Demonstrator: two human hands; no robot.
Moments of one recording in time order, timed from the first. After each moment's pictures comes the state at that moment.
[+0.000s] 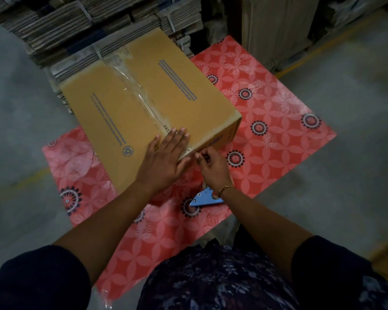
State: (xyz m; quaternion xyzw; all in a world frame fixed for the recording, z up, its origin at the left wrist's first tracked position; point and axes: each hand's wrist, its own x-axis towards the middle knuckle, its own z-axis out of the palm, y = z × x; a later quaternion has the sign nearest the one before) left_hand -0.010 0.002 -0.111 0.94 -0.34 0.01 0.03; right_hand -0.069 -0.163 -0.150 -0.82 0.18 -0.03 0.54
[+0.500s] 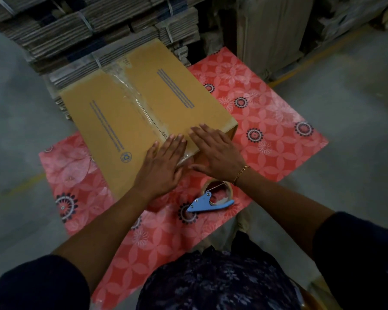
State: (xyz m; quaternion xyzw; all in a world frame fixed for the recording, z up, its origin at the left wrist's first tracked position) left_hand -0.009 0.002 -0.105 0.94 -0.35 -0.01 -0.01; right_hand -0.041 -0.219 -0.104 -0.98 -0.17 -0.10 0.09
